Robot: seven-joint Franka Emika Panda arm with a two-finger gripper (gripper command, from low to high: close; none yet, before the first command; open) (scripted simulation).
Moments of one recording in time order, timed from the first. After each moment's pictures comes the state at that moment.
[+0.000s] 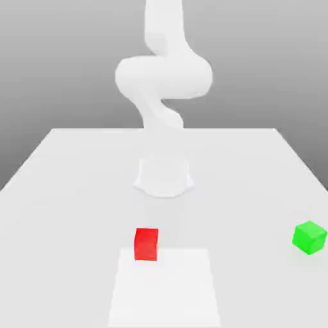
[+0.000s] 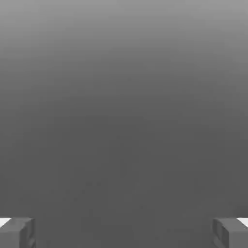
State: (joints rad) arm -0.01 -0.74 0.00 -2.37 -0.01 2.35 0.80
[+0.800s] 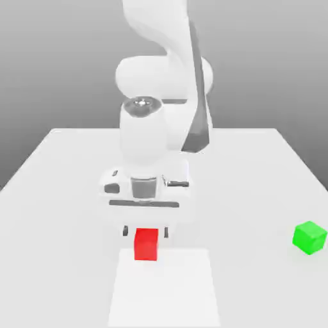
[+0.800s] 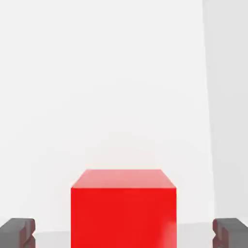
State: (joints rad) arm -0.09 0.12 -0.02 -2.95 0.02 3.07 0.71
